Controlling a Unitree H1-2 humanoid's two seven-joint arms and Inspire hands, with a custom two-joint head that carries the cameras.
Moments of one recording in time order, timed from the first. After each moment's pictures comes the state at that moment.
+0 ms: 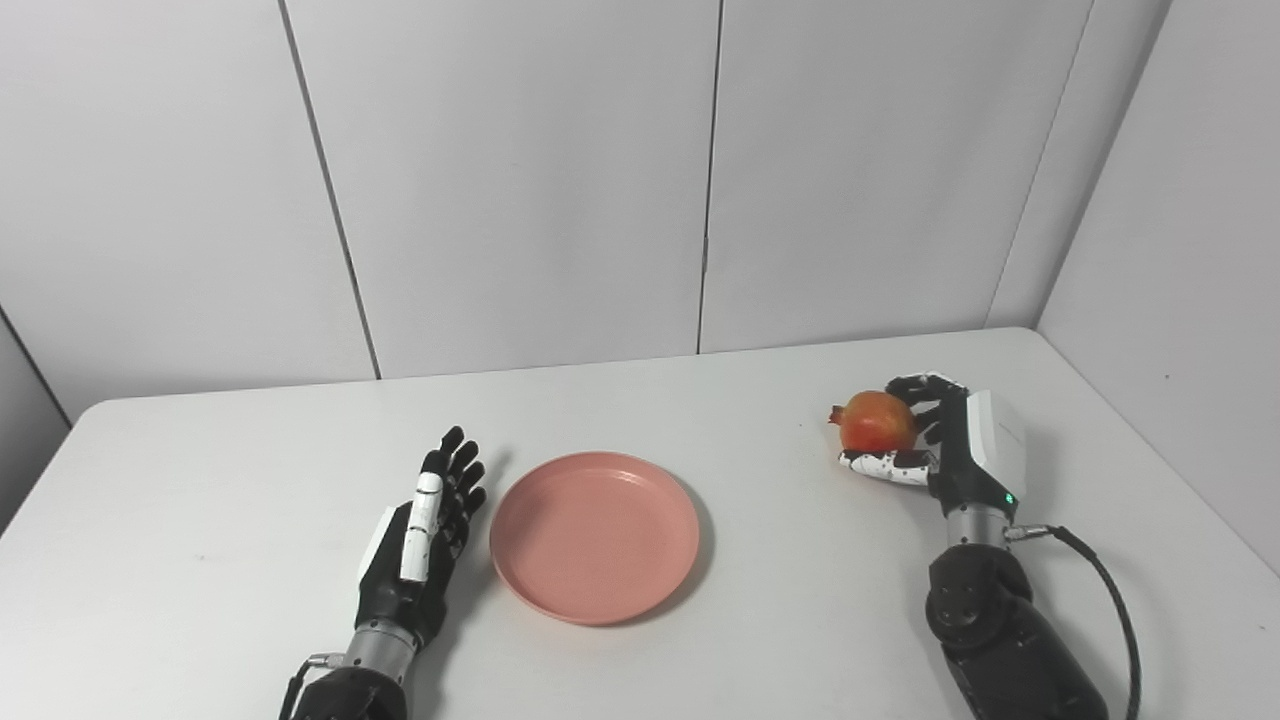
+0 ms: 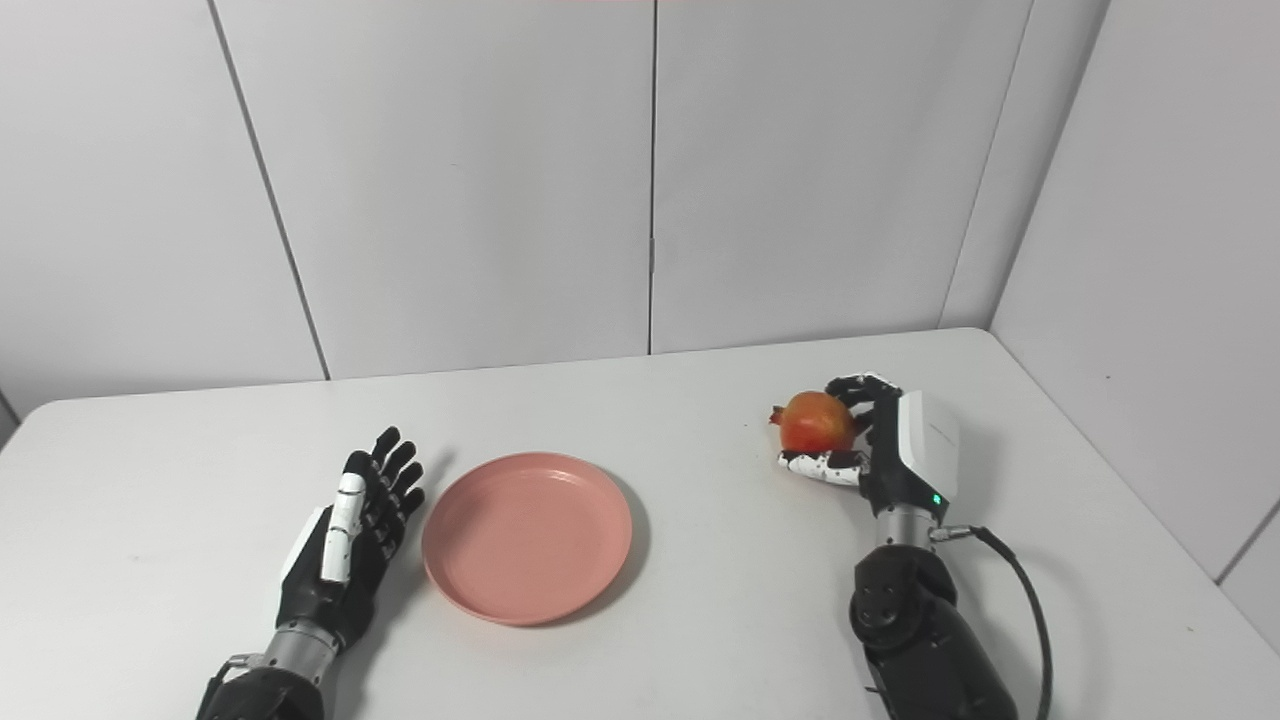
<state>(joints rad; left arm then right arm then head) -0.30 0.01 -0.01 0.30 -0.18 -0.02 -0.19 -0.45 -0.29 0.02 0.59 -0.50 -0.10 -0.55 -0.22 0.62</state>
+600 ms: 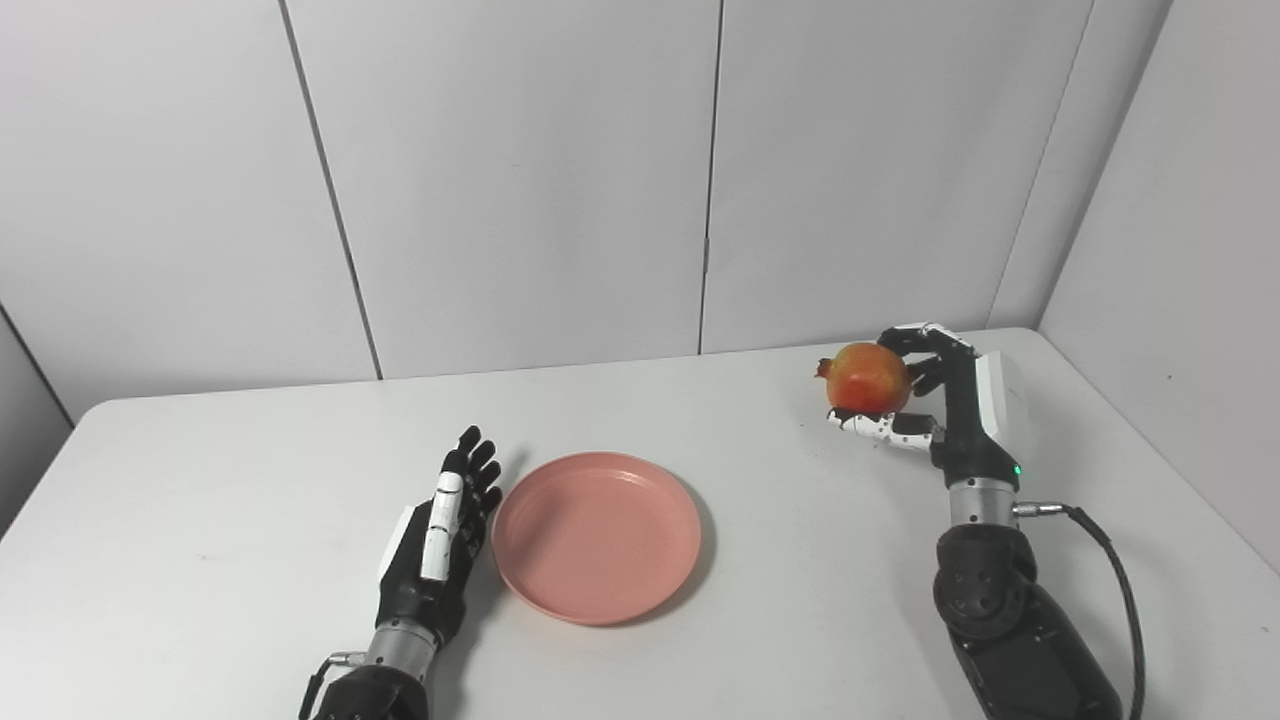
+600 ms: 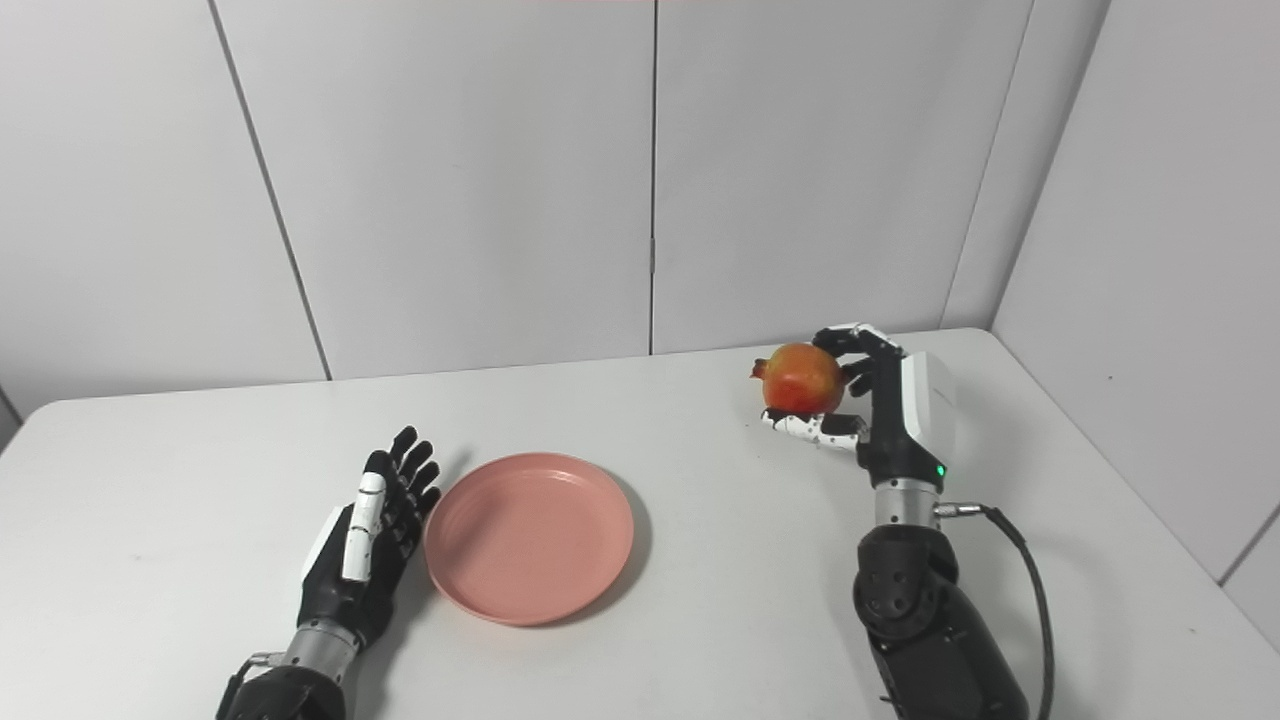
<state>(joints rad) -0.30 -0.02 -0.03 0.30 -0.15 -0.02 -0.16 -0.42 -0.28 0.01 0.33 -0.43 -0.16 -0.46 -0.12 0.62</state>
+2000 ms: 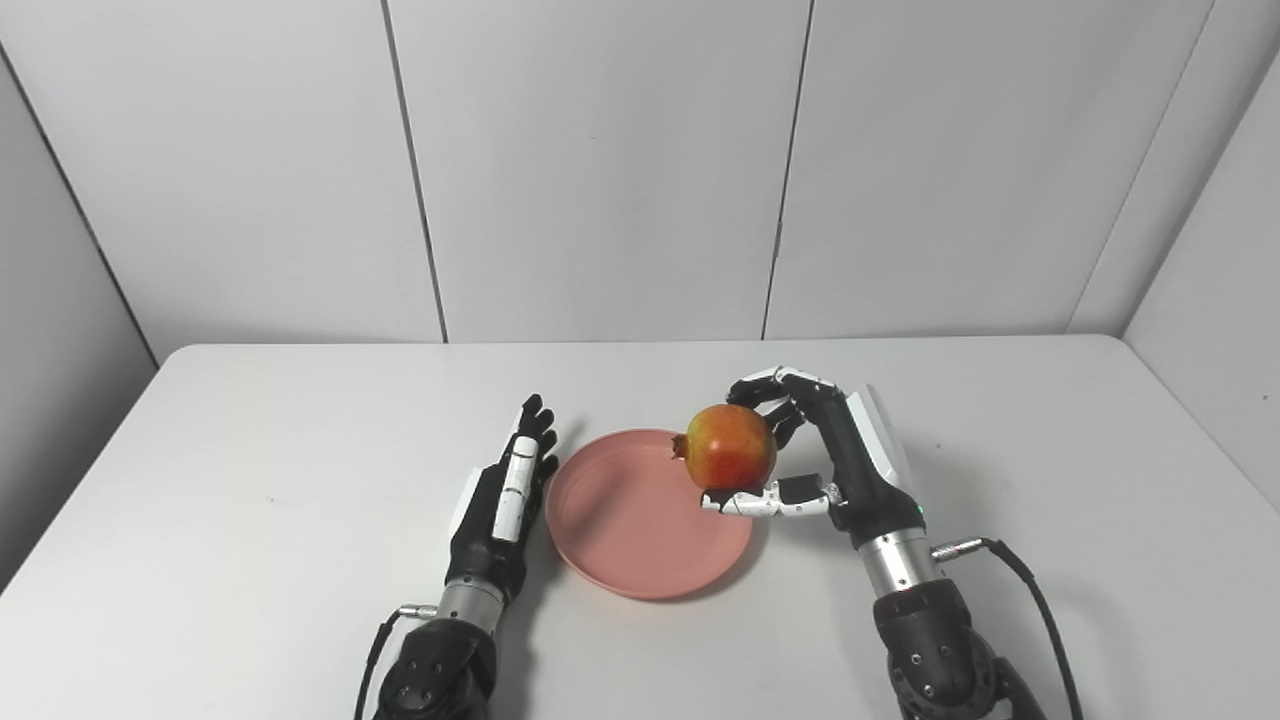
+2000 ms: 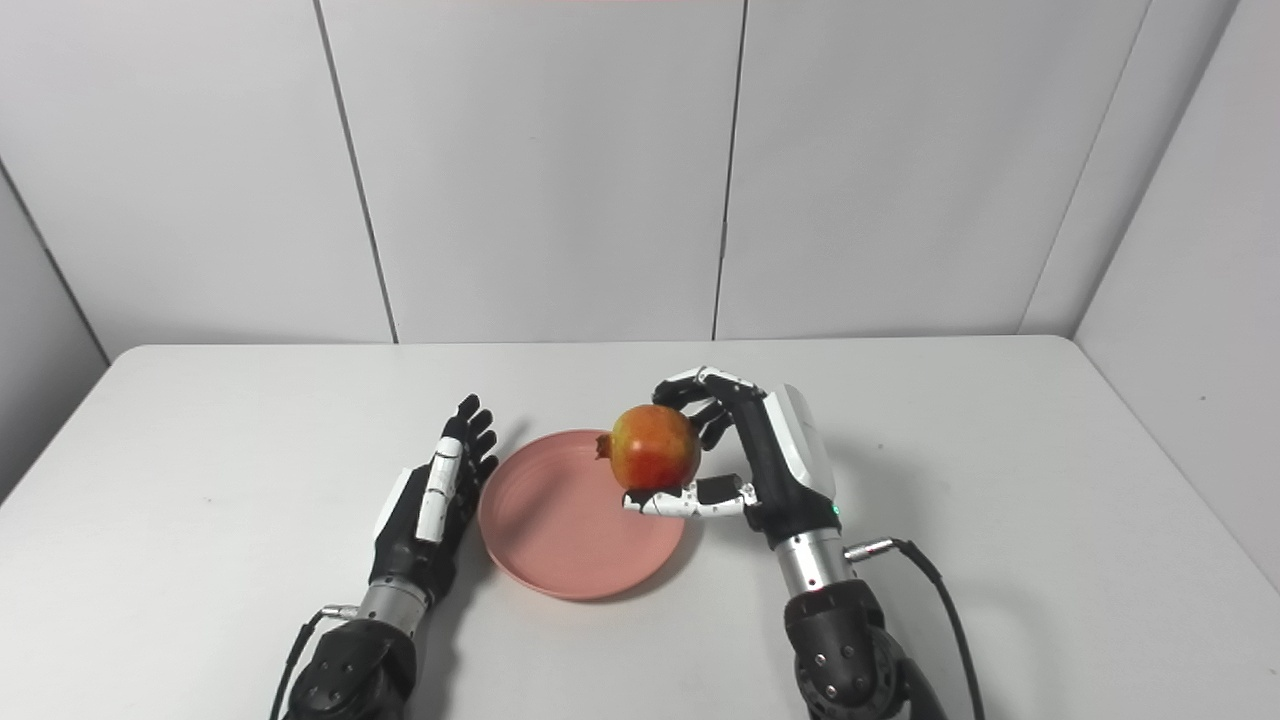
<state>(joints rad) -0.30 -0.07 -0.04 0.30 -0.07 -0.03 -0.07 -0.30 -0.13 0.19 0.05 -0.43 -0.13 -0.11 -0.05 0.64</state>
